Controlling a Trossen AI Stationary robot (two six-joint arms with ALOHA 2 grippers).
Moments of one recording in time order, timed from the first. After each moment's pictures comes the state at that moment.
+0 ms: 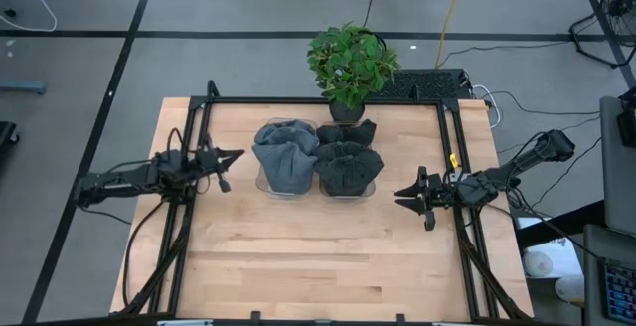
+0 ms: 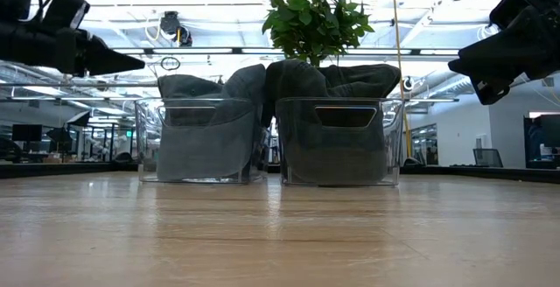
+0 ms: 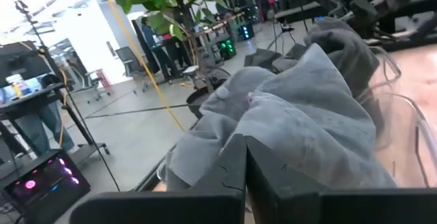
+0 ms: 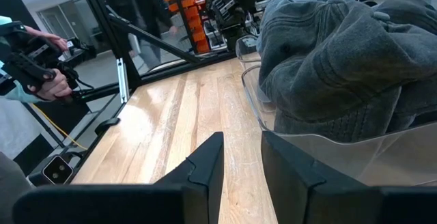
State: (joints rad) left arm 0.10 0.01 0.05 -0.05 -0.32 0.31; right arm 0.48 0.34 0.02 0.19 0.47 0.37
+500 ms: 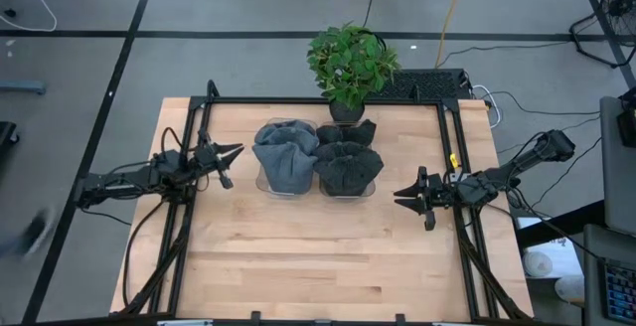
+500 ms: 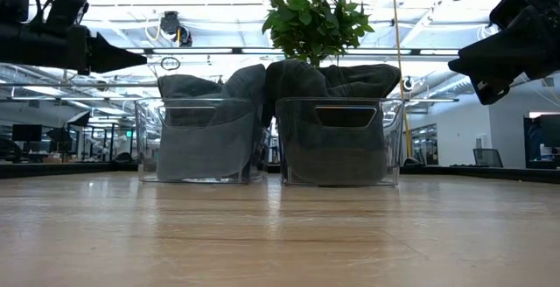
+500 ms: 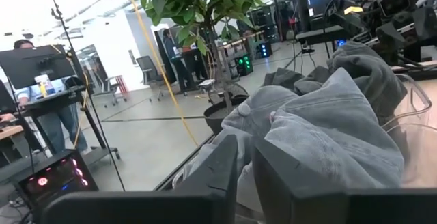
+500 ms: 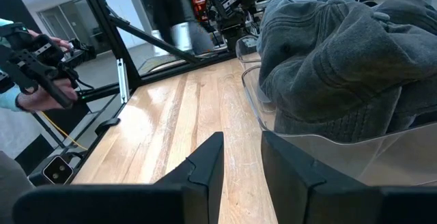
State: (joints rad) left arm 0.11 0.00 0.01 0.06 -0.36 0.29; right arm 0.48 0.34 0.02 0.19 0.47 0.37
